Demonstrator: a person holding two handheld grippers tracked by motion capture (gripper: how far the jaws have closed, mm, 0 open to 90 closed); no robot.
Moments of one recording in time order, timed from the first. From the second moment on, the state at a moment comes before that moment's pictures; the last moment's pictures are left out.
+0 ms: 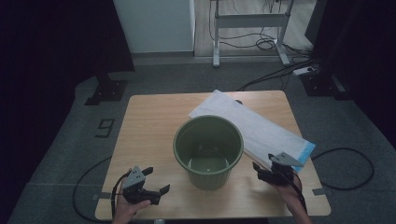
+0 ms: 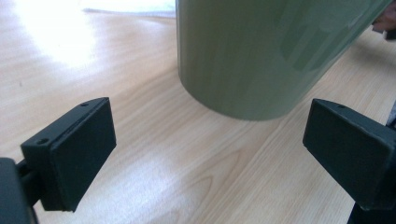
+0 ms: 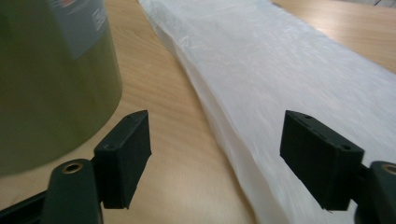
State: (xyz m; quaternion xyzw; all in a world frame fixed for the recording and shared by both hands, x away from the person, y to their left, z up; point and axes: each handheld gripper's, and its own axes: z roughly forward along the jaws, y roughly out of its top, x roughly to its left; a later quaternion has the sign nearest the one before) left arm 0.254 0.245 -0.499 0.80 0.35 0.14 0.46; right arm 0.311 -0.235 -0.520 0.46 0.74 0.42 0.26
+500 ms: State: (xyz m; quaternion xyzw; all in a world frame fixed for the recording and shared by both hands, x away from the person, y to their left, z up) left arm 0.257 0.254 -0.516 0.81 0.37 0.14 0.44; right arm 0.386 -0.190 -0.542 0.47 0.78 0.35 0.23
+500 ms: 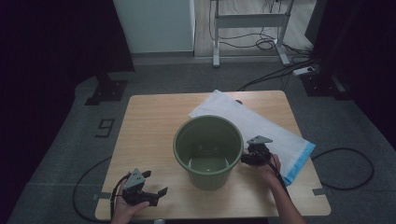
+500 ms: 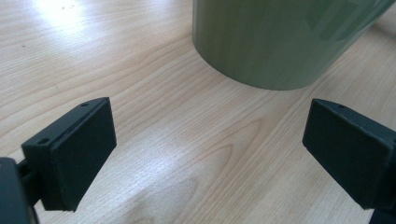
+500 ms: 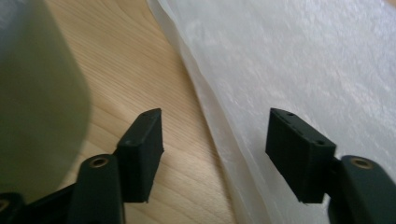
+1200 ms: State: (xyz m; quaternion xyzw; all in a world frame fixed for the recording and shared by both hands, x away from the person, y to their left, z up) left arm 0.260 0.260 -0.521 0.81 0.38 0.14 0.43; right arm 0.336 -0.245 -0.549 0.52 0.75 0.34 0.23
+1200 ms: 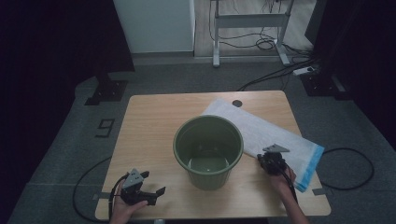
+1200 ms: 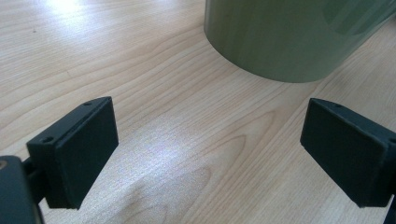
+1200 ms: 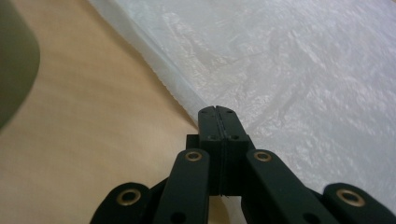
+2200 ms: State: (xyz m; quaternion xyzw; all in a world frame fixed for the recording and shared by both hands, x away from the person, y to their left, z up) left arm 0.261 0.260 -0.525 0.81 0.38 0.13 0.43; right arm 0.337 -0.196 -0.530 0.42 0.78 0.41 0.22
